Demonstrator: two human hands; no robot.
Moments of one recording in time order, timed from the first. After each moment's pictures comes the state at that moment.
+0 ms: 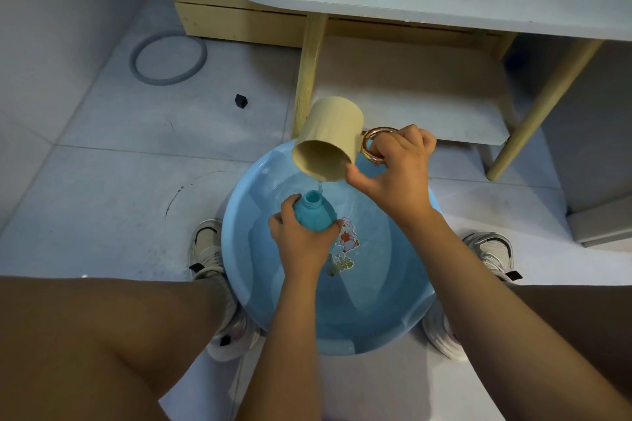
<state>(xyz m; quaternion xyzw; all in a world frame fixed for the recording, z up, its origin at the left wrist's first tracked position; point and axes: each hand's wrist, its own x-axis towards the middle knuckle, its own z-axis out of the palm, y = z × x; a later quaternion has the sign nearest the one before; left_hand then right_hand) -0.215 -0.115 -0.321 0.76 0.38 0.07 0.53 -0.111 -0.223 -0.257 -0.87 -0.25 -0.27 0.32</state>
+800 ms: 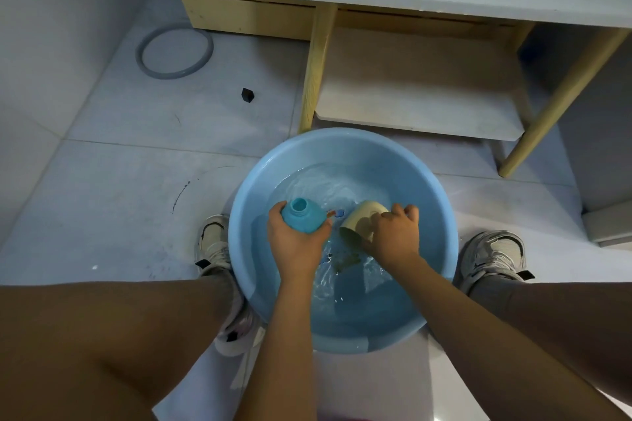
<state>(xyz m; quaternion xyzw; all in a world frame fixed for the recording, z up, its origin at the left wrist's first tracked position) -0.224 -0.100 -0.339 0.72 0.41 0.13 0.55 -0.154 -0.240 -0.363 -0.97 -0.18 0.13 -0.07</state>
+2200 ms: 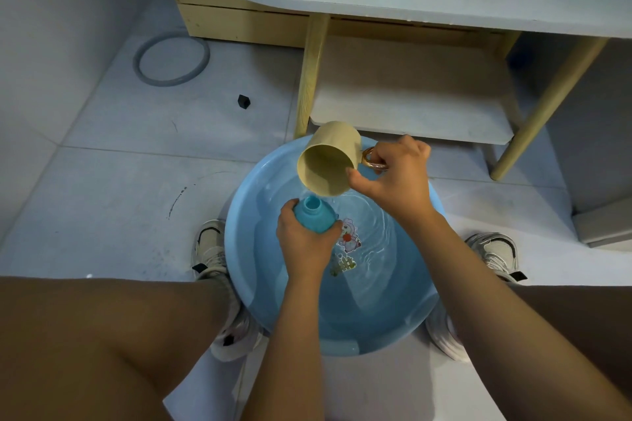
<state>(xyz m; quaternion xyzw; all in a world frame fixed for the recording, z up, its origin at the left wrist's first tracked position) -0.214 -0.113 -0.335 0.75 0.37 0.11 0.53 -0.113 -0.225 -0.260 -0.91 -0.20 -0.09 0.34</state>
